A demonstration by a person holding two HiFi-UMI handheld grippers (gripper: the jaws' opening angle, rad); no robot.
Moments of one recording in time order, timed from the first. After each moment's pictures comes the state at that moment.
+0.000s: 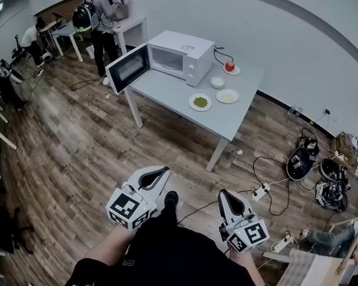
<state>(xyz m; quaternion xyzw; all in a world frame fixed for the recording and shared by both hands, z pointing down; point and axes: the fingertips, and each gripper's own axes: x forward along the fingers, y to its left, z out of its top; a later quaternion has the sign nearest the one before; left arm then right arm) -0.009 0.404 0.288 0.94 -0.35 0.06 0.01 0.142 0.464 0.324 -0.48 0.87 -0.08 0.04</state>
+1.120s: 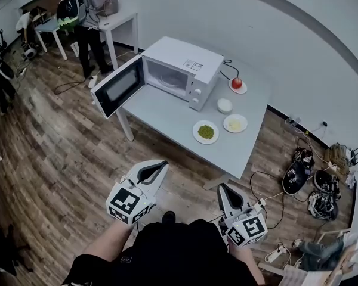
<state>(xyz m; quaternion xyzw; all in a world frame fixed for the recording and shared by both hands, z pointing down) -0.067 0.129 0.281 0.94 -0.33 0.06 0.02 0.087 0.193 0.312 -0.51 0.86 -0.08 -0.02</state>
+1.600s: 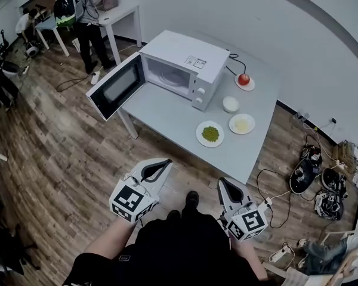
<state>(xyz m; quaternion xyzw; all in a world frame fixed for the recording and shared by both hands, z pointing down) -0.043 0.066 0.305 0.94 -0.32 0.09 0.04 0.097 0.117 0.339 -0.49 0.86 -0.09 -0.04</state>
